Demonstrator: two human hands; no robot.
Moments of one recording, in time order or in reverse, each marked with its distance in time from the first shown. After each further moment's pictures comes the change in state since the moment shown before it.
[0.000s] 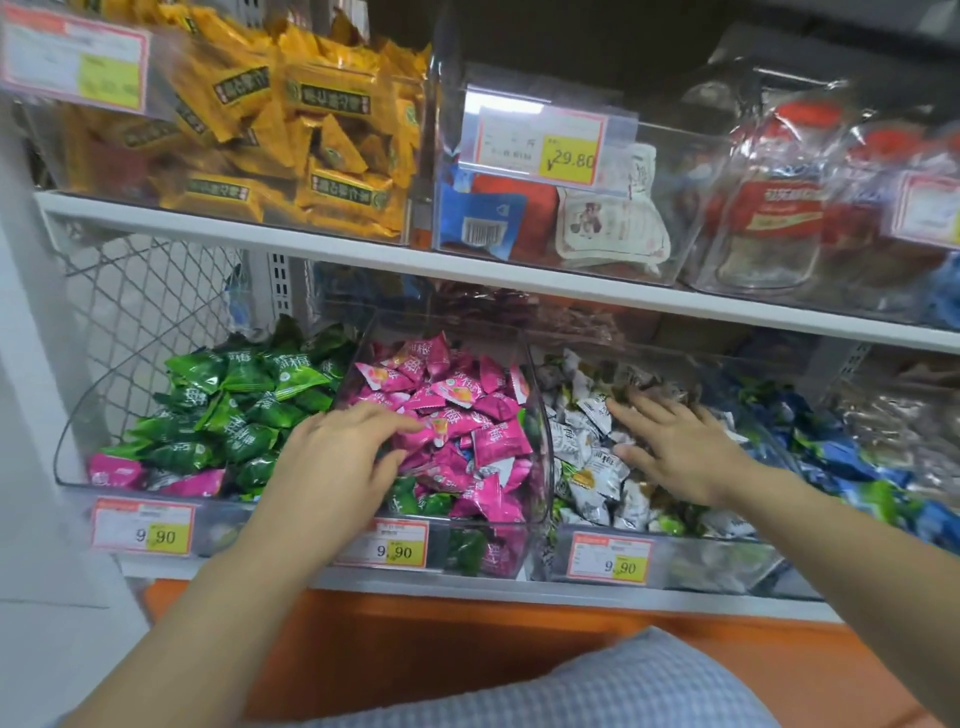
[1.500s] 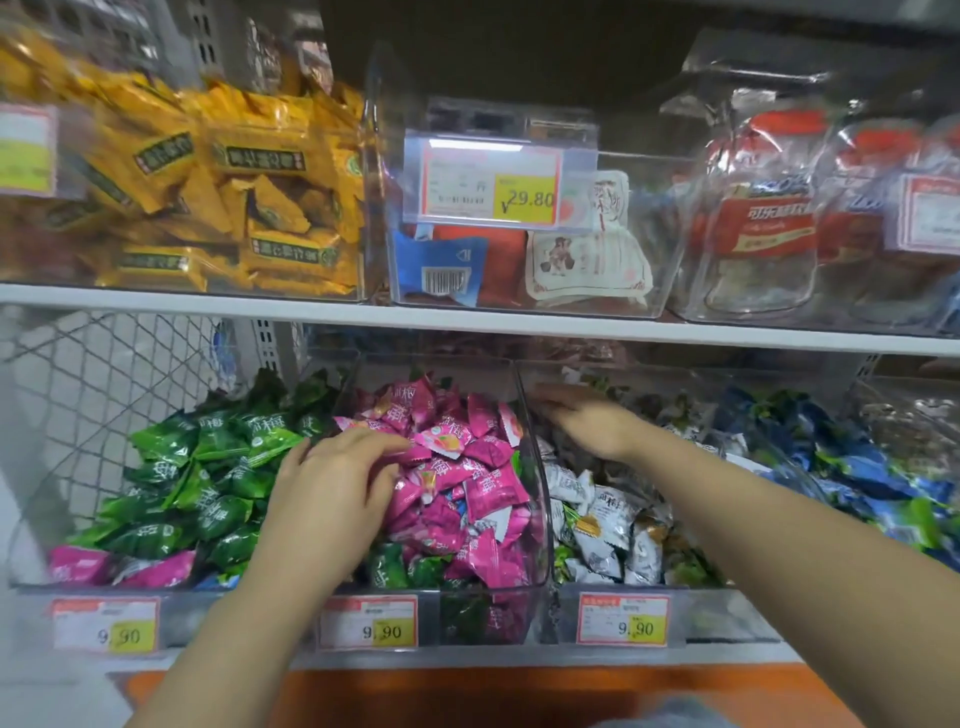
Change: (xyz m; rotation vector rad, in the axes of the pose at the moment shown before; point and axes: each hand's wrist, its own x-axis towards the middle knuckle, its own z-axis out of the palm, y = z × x) left_hand 0.038 0.001 0.011 0.028 0.034 -0.095; right_hand 0.085 -0.049 -0.028 0.606 0.109 -0.191
